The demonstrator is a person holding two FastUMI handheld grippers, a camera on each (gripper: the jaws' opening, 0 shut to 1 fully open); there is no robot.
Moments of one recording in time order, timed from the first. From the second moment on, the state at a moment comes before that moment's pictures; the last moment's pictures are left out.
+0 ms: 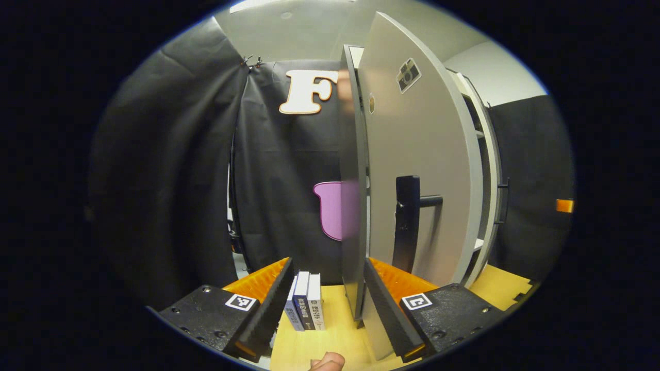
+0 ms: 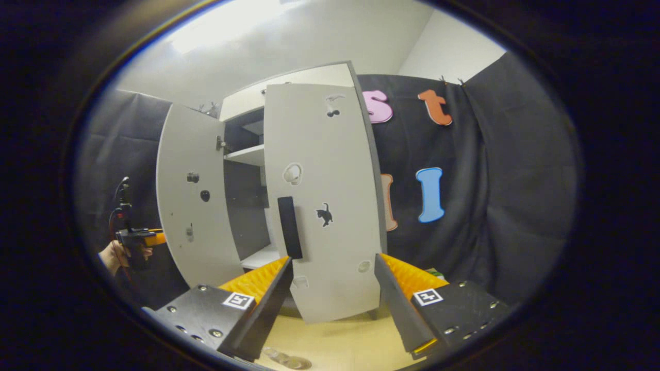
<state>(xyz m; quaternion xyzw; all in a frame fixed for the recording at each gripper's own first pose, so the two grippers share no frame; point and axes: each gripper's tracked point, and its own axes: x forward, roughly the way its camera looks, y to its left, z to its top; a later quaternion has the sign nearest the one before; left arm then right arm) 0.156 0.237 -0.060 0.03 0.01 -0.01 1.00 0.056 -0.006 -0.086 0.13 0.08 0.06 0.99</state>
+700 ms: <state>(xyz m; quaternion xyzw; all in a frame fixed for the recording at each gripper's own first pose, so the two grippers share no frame) 0.147 0.236 -0.060 0.03 0.04 0.06 1.00 -0.134 -0.023 -0.052 0.14 0.04 -0.01 0.99</state>
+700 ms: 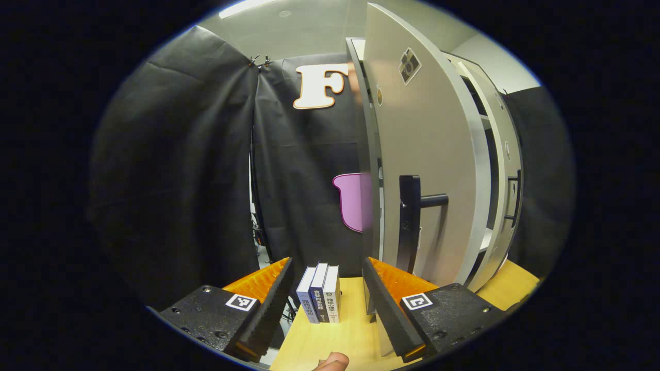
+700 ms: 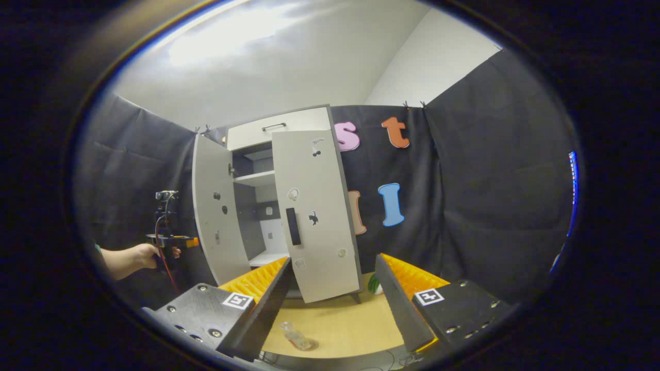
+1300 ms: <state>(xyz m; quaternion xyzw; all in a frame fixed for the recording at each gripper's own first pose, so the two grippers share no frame) 0.152 0.177 -0.064 0.03 0.04 -0.01 1.00 -0.147 -0.027 -0.050 0.14 0.05 -0.03 0.99</state>
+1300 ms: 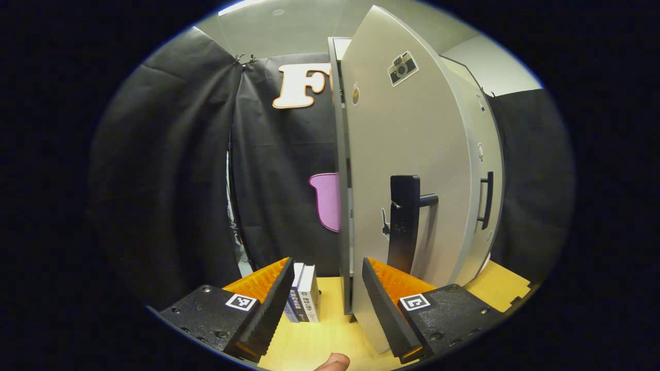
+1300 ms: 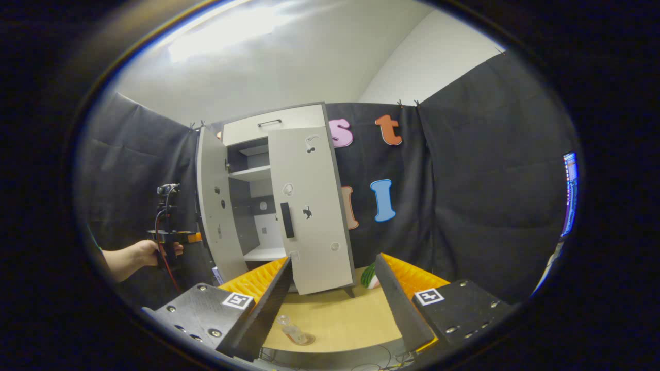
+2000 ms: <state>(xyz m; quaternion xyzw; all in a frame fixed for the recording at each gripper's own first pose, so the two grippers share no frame) 0.179 0.124 -0.068 0.02 0.03 -0.04 1.00 -0.125 -0.042 -0.056 0.10 0.07 -0.05 0.99</state>
